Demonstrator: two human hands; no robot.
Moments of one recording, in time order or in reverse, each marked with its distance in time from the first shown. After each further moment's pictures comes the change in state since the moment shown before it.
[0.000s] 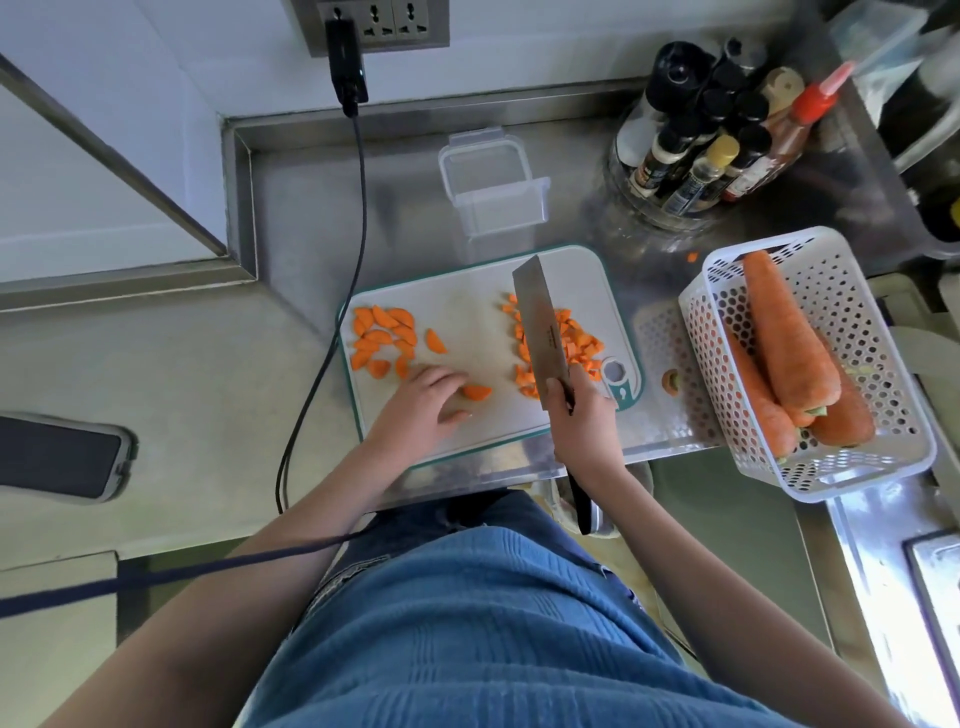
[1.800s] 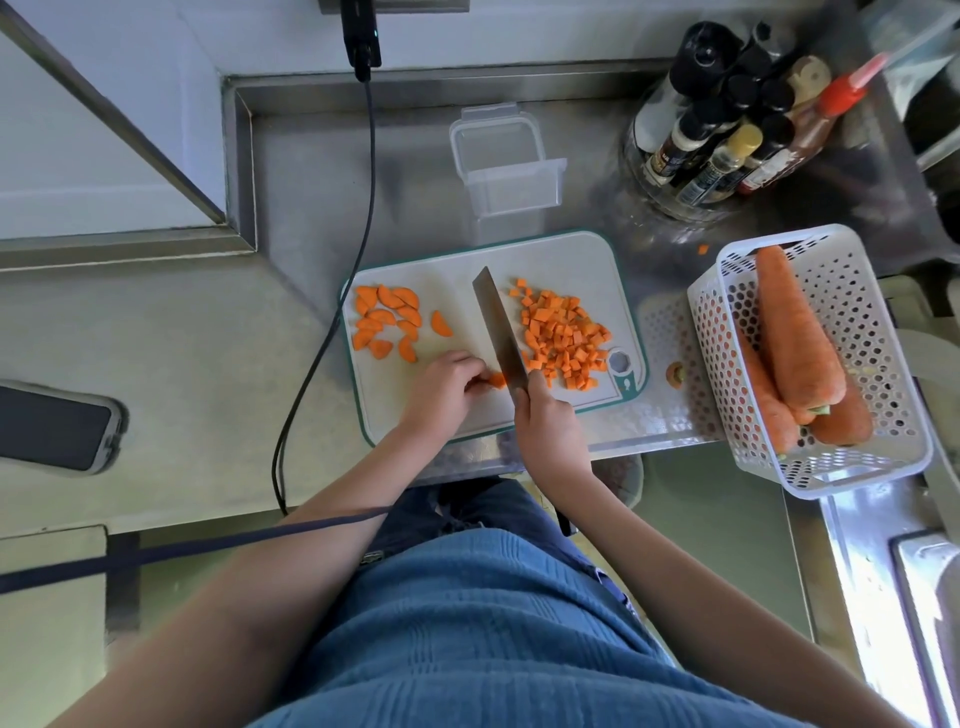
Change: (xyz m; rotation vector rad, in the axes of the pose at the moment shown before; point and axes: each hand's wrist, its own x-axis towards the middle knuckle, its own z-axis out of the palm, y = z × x) left_hand 0.014 0.023 0.017 -0.218 0.134 -0.069; right_hand -0.016 -0.014 0.031 -0.284 -0.166 -0.024
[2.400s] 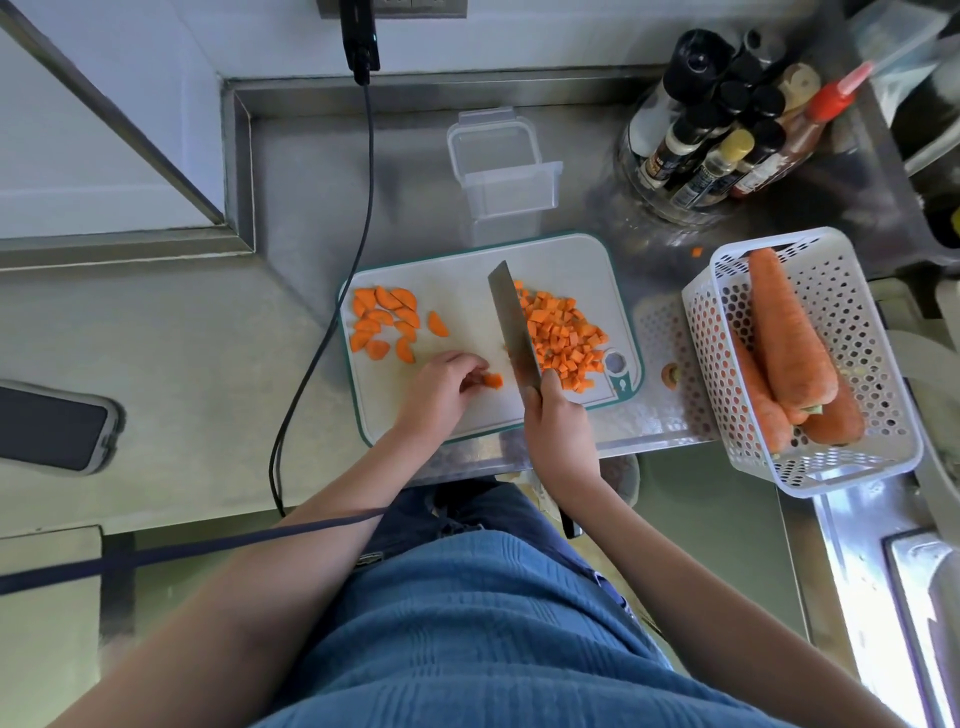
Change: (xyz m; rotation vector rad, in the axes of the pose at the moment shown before) left_hand -0.001 -0.004 0.003 -0.014 0.022 -0.057; right_hand -0.008 0.002 -0.011 0.042 0.054 0.023
